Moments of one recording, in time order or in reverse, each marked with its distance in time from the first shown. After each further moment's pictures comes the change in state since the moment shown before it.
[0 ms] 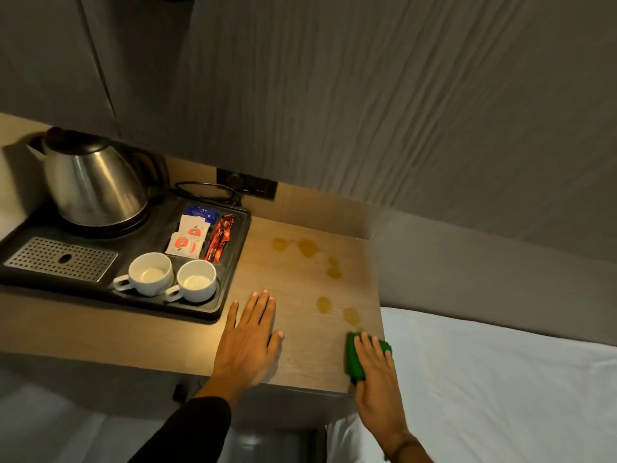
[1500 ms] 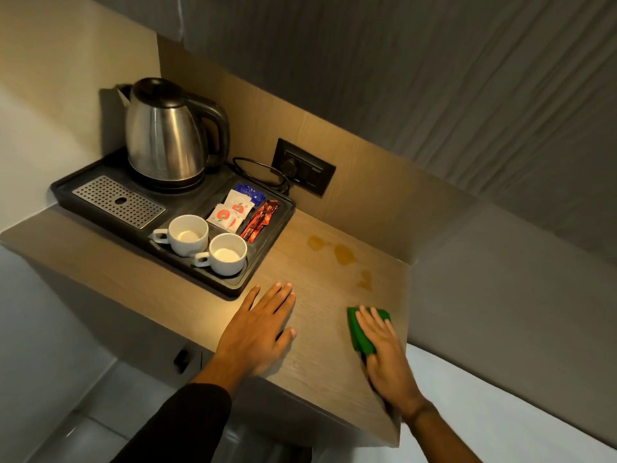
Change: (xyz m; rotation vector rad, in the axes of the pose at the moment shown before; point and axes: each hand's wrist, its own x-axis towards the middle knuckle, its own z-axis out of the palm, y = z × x) left_hand 0.001 0.001 0.004 -0.032 0.053 -0.058; right_hand 0.118 0.034 -0.004 0.049 -0.161 -0.434
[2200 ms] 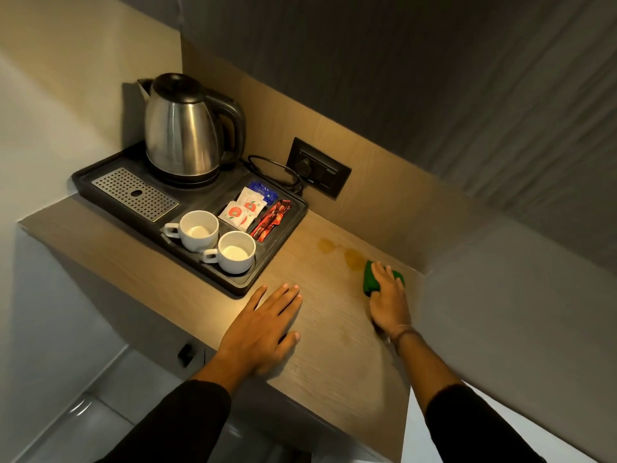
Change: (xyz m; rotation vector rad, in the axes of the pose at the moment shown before) left_hand 0.001 0.002 -0.002 -0.025 -0.021 -0.003; right_hand 0.132 -0.004 -0.026 0.048 0.047 0.184
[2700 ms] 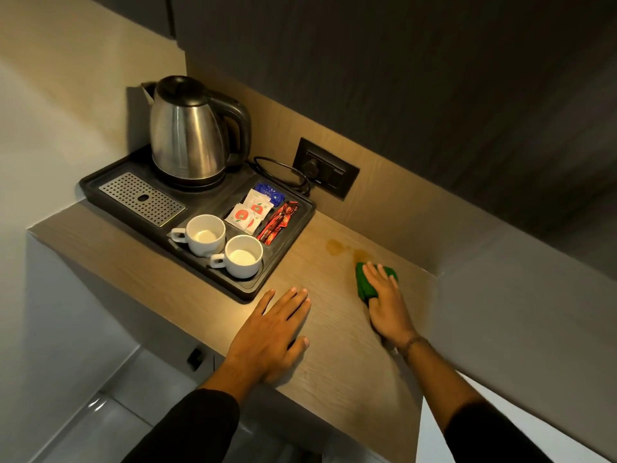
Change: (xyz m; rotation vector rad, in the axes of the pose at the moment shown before) left_hand 0.000 0.002 -0.003 -0.029 -0.008 -0.006; right_hand 0.002 -0.003 0.016 -0.005 -0.076 -0.146
